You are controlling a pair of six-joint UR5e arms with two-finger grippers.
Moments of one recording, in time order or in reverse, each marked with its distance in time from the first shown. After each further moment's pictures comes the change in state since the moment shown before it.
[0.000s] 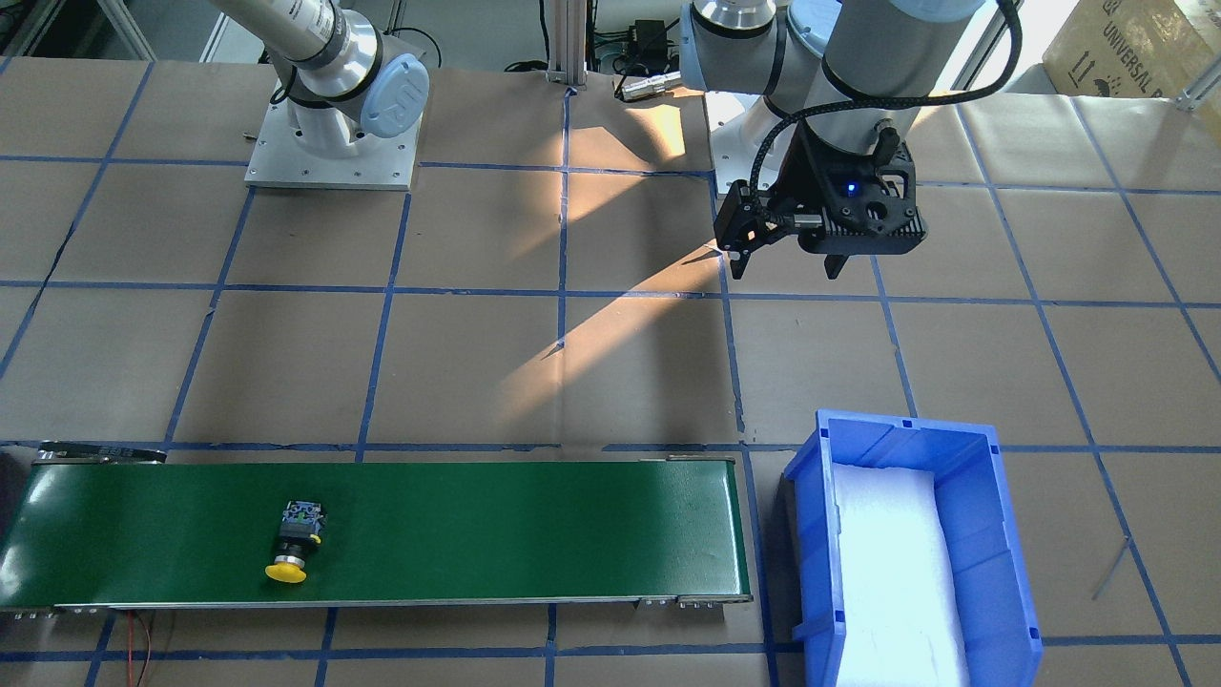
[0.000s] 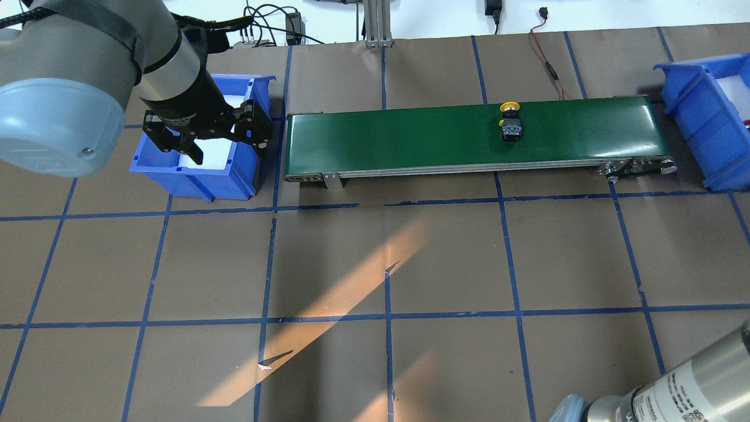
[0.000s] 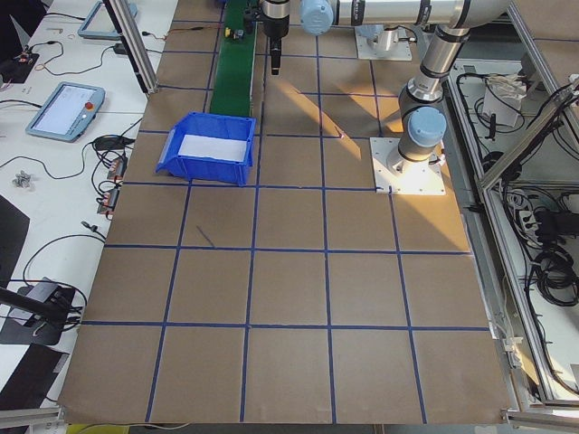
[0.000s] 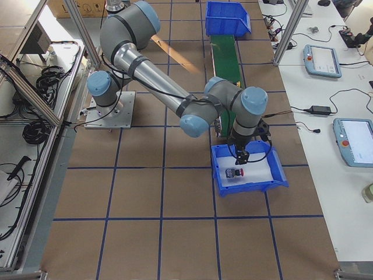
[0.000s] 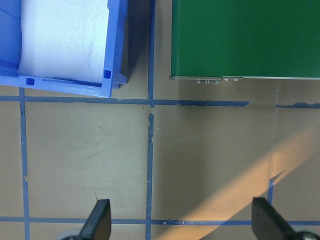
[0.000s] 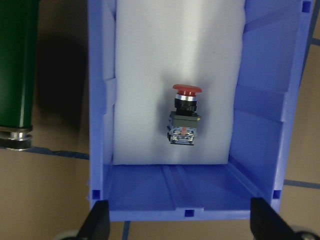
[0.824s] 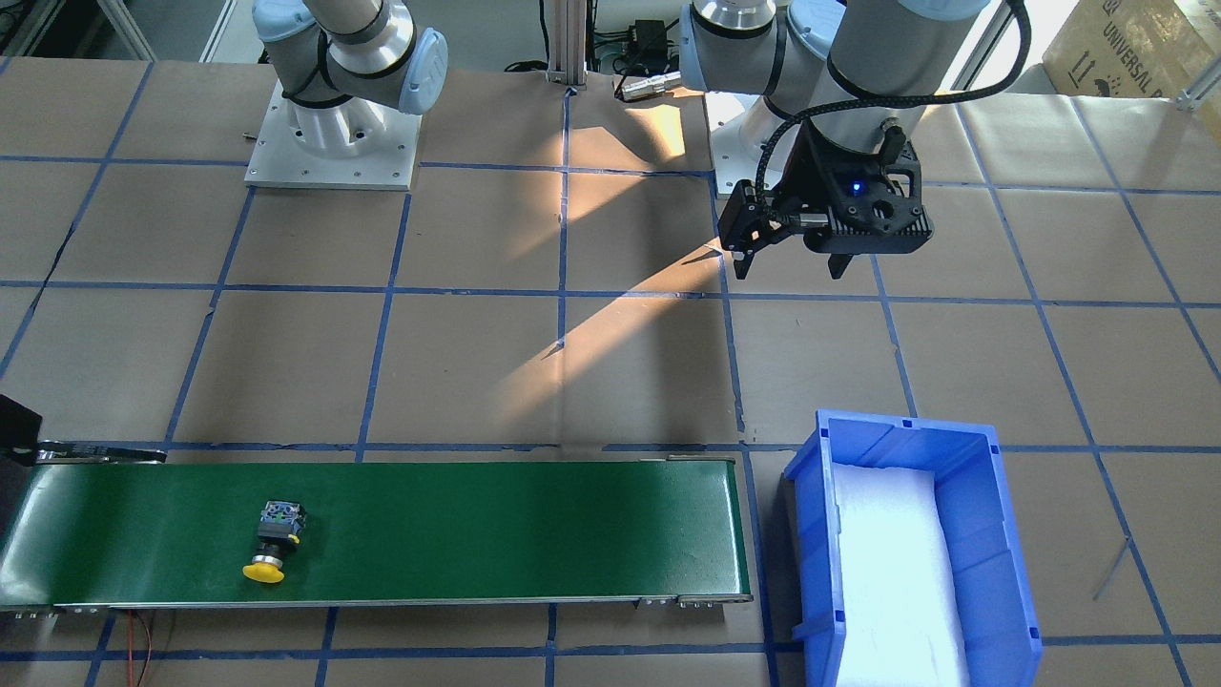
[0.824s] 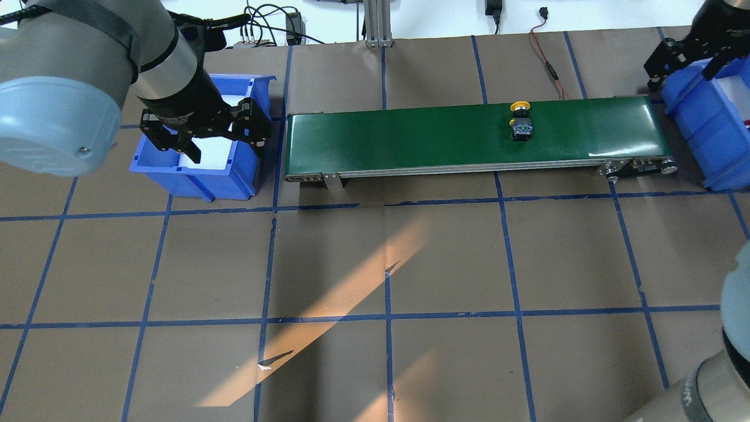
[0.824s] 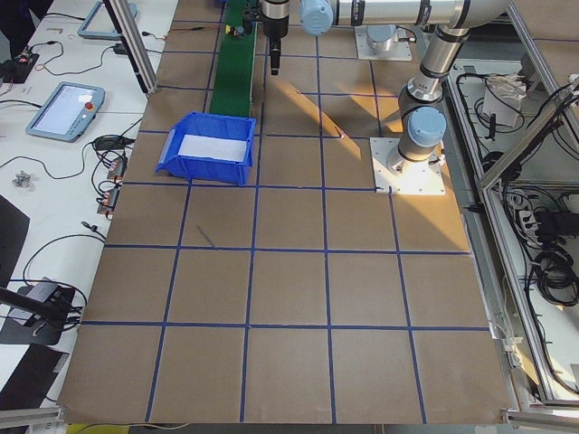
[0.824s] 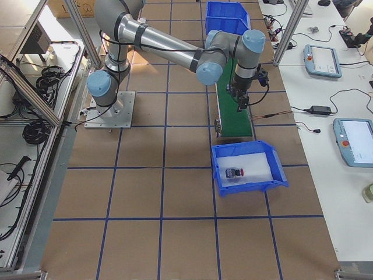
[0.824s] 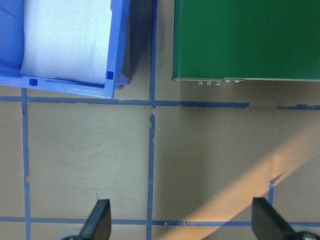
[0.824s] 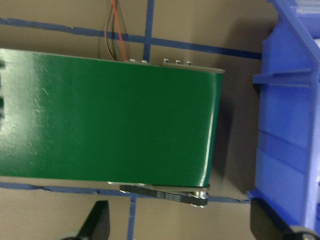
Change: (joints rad) left arm 0.006 0.000 0.002 0.000 0.000 0.001; right arm 0.342 -0.060 0.124 -0.045 0.009 0.423
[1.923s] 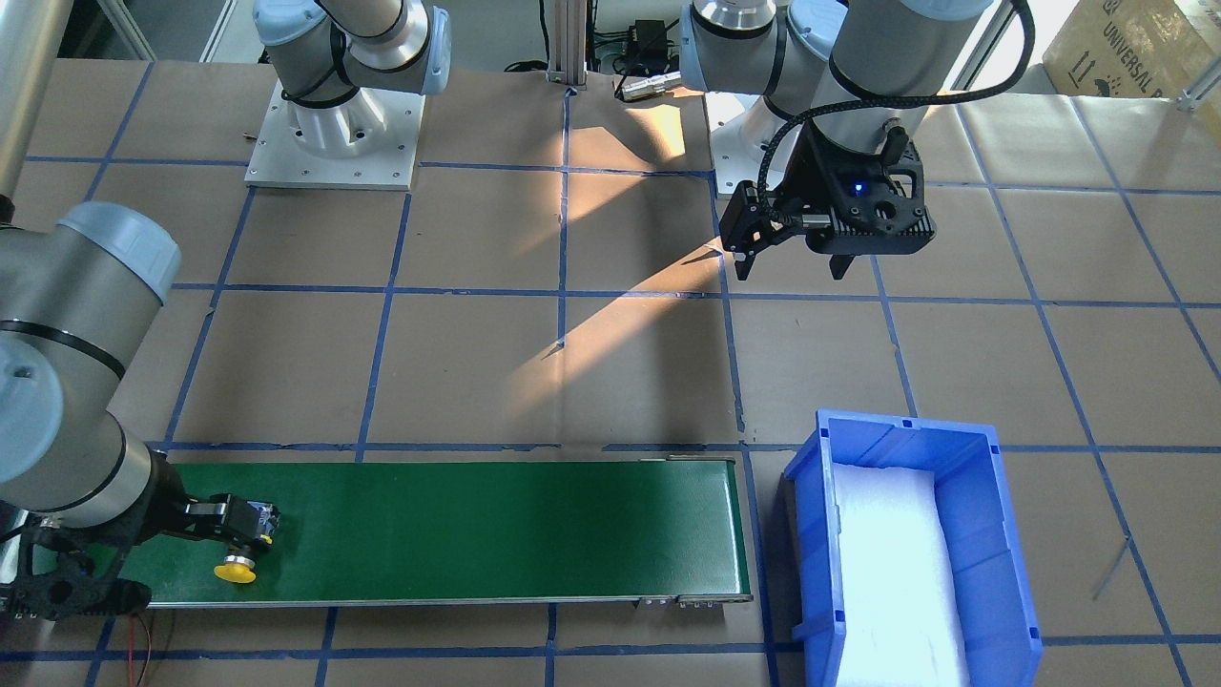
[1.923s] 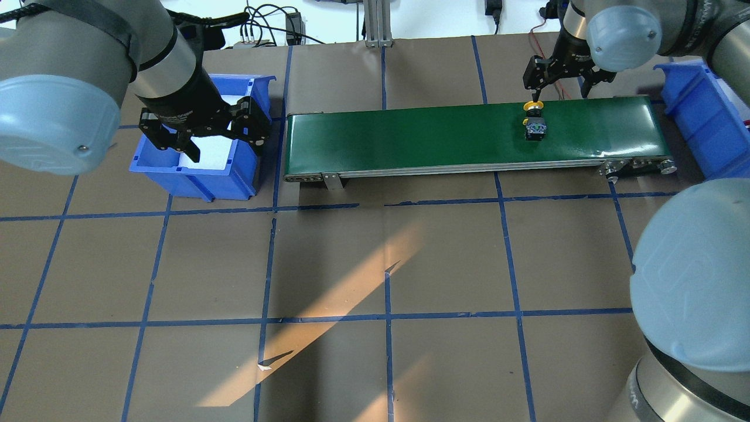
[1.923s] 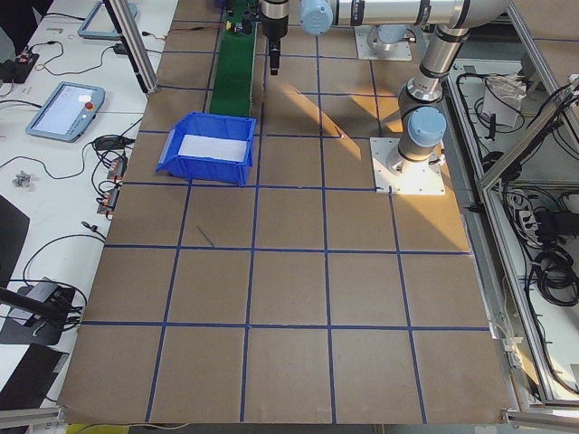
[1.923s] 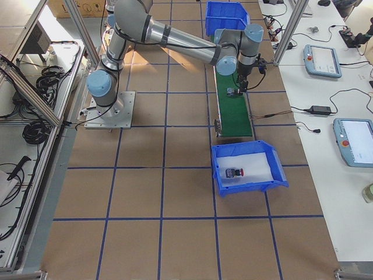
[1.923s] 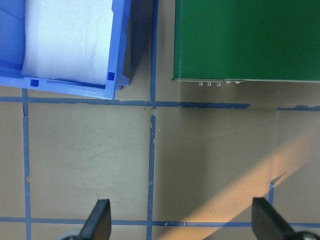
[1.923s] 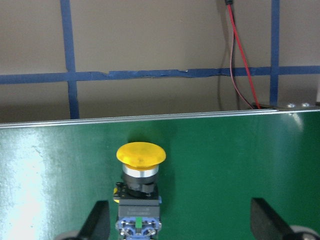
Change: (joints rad) left arm 0.002 -0.002 0.003 0.000 0.000 -0.001; right arm 0.223 0.132 0.002 -0.105 0.009 0.367
